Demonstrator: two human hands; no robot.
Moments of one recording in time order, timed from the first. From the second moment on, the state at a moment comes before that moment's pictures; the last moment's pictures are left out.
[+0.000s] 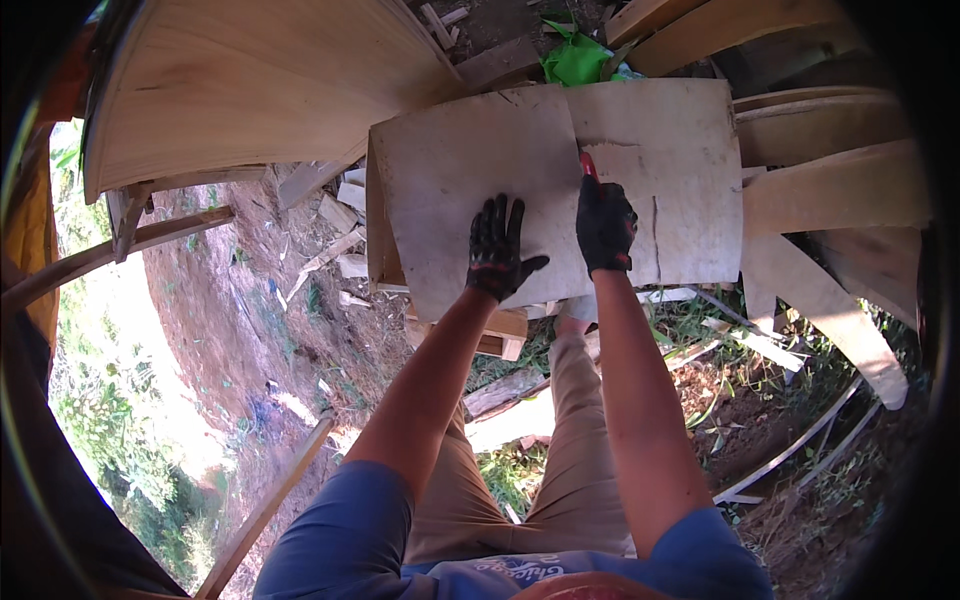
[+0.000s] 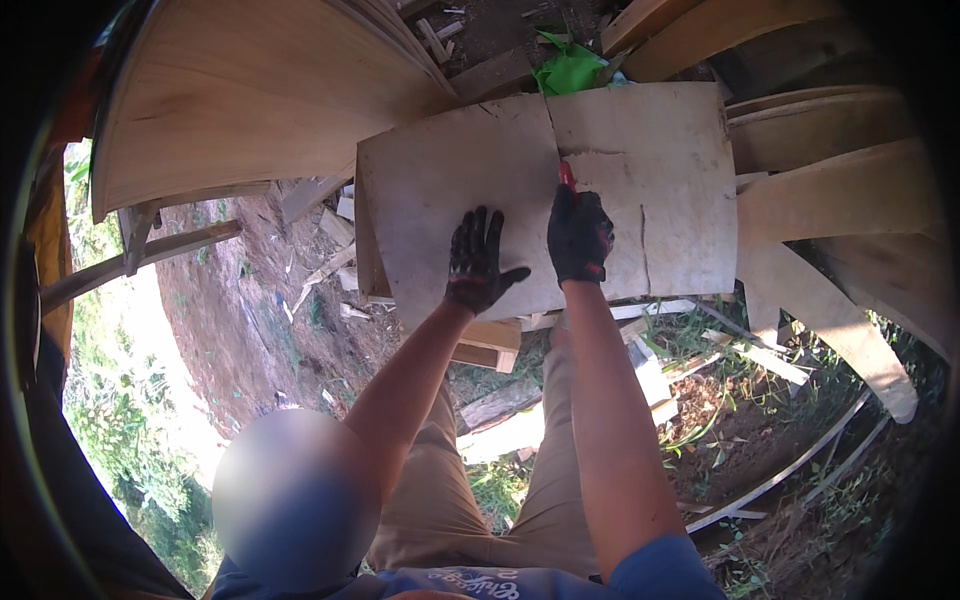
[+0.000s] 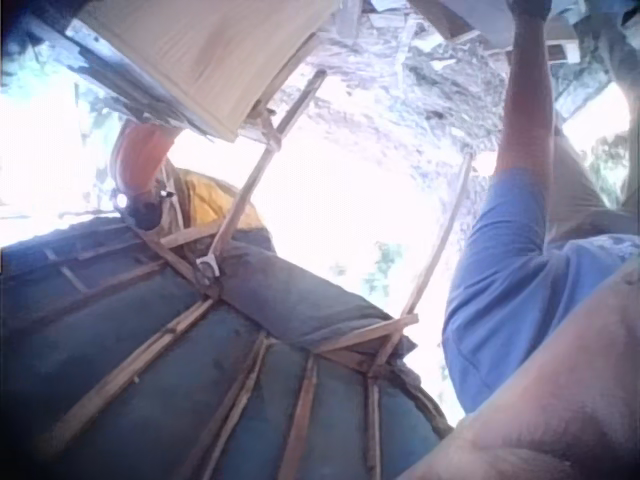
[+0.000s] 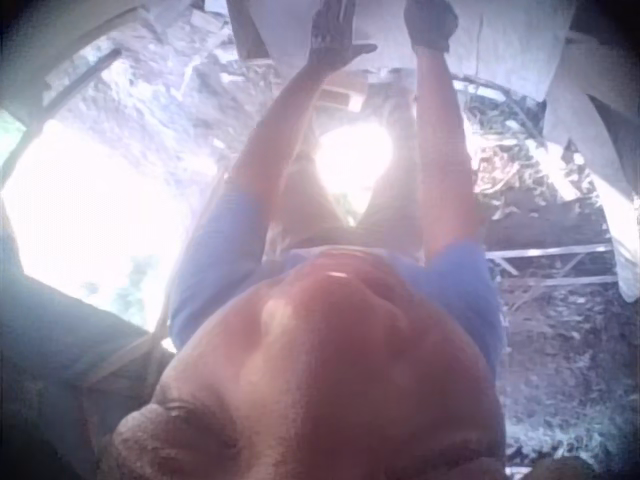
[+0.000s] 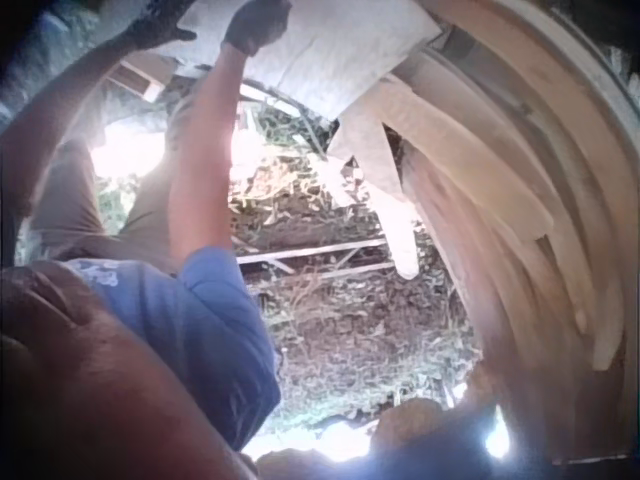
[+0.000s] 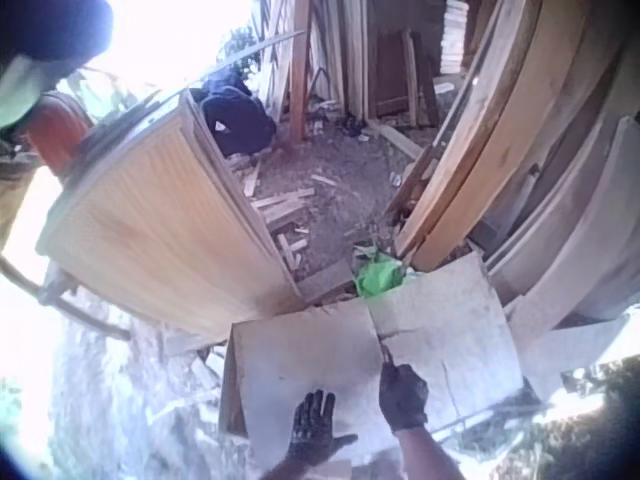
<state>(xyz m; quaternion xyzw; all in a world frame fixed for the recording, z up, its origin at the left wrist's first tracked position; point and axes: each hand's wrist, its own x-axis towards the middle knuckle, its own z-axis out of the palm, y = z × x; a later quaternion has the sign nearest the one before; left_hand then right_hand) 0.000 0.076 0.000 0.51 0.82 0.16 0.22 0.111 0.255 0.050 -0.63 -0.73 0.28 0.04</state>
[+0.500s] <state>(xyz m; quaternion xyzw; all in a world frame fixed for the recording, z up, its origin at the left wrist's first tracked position) 0.049 0.218 -0.072 0.45 0.89 0.11 -0.01 0.125 0.252 0.011 -0.55 -0.70 0.39 0.24</state>
